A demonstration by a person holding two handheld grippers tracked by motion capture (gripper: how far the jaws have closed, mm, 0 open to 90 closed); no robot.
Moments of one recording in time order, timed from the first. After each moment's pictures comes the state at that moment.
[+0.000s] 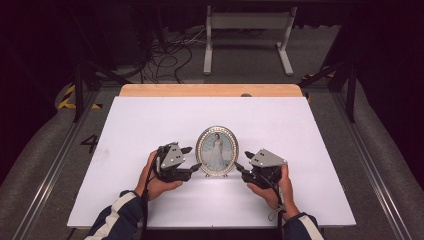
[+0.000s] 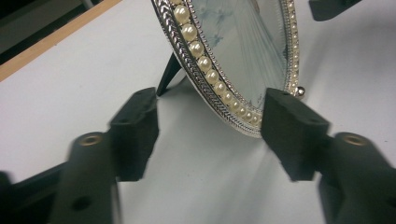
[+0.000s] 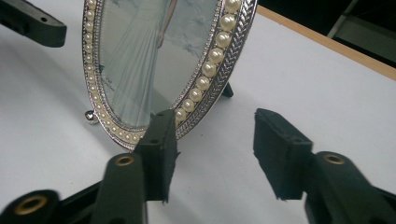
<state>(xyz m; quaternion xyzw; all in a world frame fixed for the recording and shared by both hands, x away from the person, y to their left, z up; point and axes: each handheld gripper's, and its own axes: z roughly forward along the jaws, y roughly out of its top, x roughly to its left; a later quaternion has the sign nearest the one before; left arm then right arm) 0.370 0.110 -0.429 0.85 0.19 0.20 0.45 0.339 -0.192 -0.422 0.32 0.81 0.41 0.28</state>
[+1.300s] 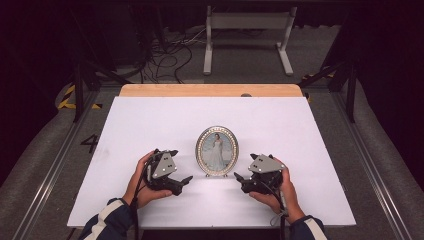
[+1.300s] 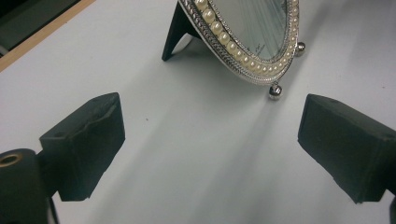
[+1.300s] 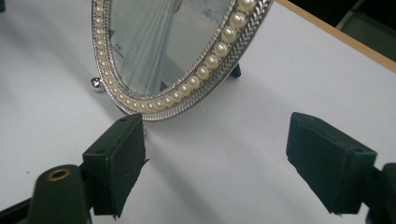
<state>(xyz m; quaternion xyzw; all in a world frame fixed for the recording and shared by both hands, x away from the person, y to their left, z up) 0.350 0.137 -0.436 0.86 0.19 0.21 0.42 0.329 -0.195 -0.428 0.30 0.83 0.37 0.28</state>
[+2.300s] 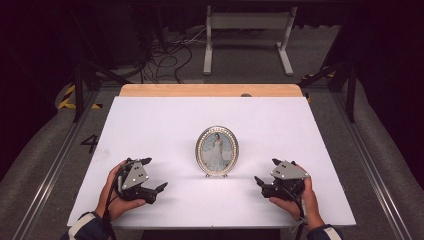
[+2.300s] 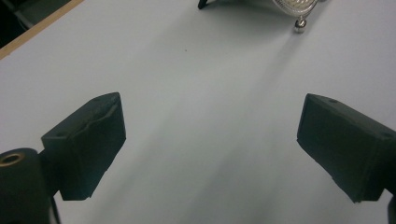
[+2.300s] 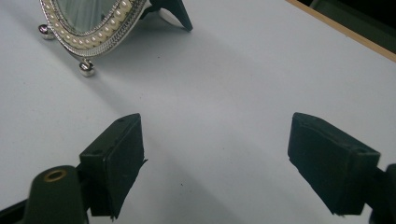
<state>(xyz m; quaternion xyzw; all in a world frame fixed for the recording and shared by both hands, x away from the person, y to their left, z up) 0.326 0.203 -0.444 0.86 0.23 0.24 0.40 0.313 -0.248 -0.437 0.33 0.82 0.35 0.30</state>
